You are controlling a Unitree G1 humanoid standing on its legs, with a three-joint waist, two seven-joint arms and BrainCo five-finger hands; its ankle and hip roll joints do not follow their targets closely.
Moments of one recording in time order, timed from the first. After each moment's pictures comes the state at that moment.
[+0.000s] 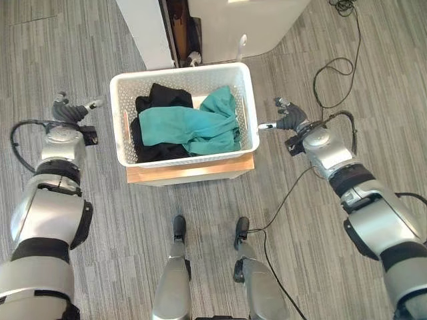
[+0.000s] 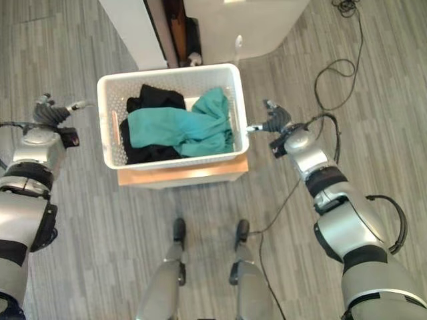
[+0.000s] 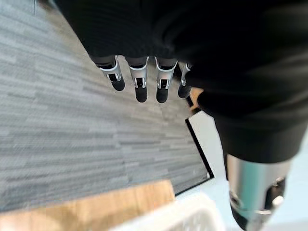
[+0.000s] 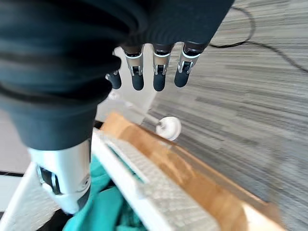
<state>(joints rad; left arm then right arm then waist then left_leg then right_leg) -1.19 0.72 -0.34 1.35 -0.51 -0.01 0.20 -1.11 -0.55 0.62 0.92 0.35 0.08 0.00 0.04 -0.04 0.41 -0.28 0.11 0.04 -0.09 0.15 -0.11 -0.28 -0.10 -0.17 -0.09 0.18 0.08</state>
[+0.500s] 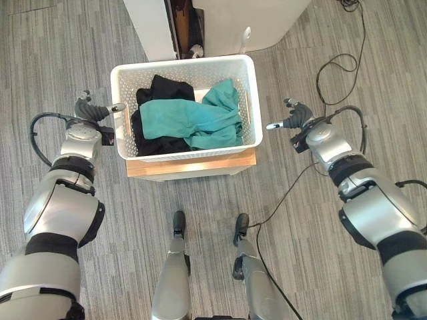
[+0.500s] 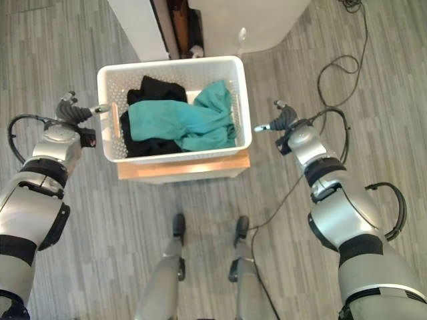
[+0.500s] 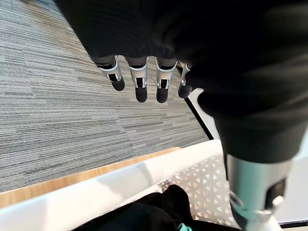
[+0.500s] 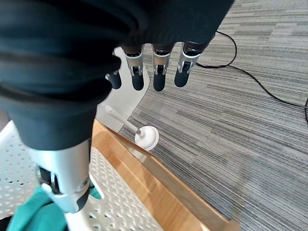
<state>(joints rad) -1.23 0.64 -0.53 1.36 -0.49 0.00 0.18 -1.23 -0.50 0.71 1.22 0.30 0.09 -0.01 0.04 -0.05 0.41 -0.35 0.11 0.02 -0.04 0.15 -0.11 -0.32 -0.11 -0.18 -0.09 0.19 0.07</state>
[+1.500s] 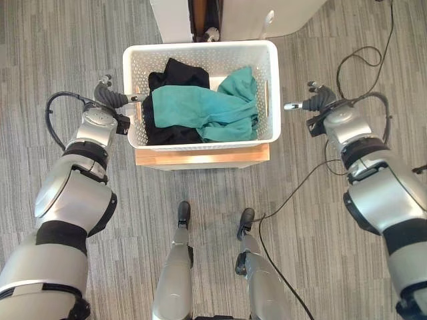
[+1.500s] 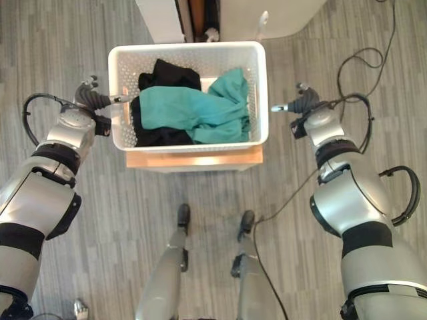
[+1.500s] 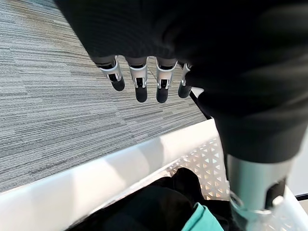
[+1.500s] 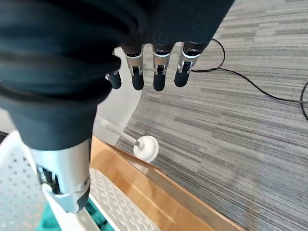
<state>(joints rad) -1.34 0.58 -0.61 1.39 -0.46 0.01 0.14 -1.38 -0.54 0.71 1.35 0.42 0.09 -0.02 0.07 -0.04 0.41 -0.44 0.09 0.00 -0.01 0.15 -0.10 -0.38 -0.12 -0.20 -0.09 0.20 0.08</state>
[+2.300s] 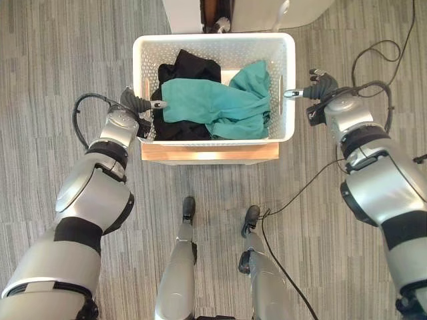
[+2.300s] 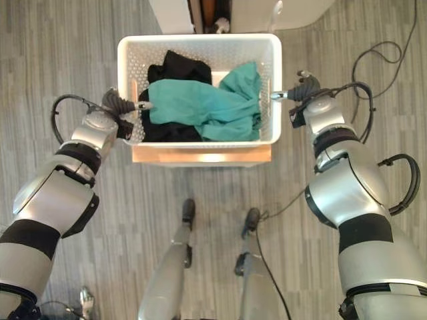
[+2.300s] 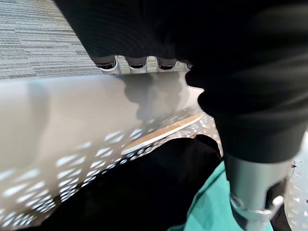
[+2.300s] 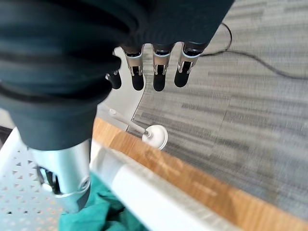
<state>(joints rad) -1.38 0.46 -0.66 1.43 -0.46 0.03 0.11 -1.46 -0.50 0.69 1.44 0.54 0.09 -0.01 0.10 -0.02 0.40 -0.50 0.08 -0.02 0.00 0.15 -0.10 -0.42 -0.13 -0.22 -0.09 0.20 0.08</state>
